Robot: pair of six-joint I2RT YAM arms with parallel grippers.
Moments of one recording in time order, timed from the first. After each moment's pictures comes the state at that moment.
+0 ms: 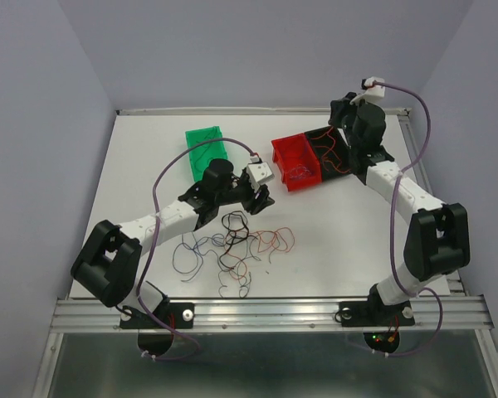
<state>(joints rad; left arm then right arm) -0.65 1.46 0.84 0.24 0.50 0.22 0.22 1.59 1.22 0.44 0.15 0.30</state>
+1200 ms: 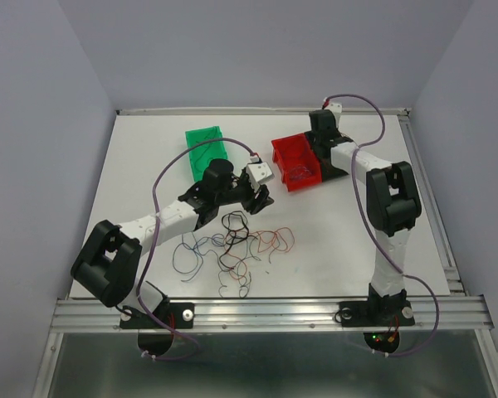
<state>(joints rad) -0.65 1.46 0.84 0.24 0.48 0.22 0.30 2.05 1.54 -0.09 0.50 0.31</state>
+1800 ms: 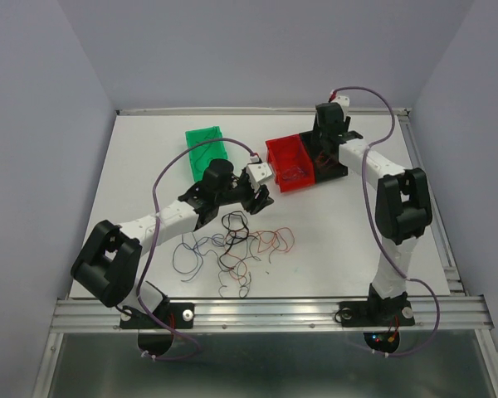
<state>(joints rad) -0.65 1.46 0.84 0.24 0.48 0.23 0.29 2.01 1.56 -0.21 0.51 0.30</state>
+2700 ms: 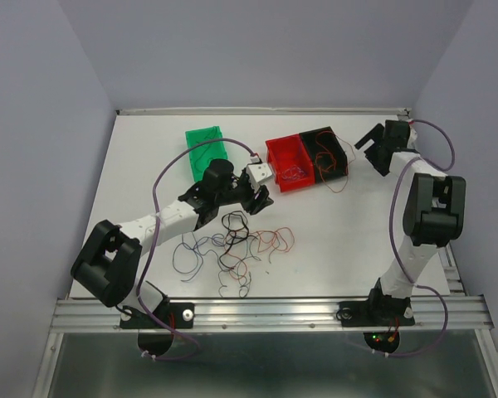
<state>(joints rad) -0.65 1.46 0.84 0.23 0.48 0.23 -0.11 1.87 1.33 -0.15 0.10 0.66</state>
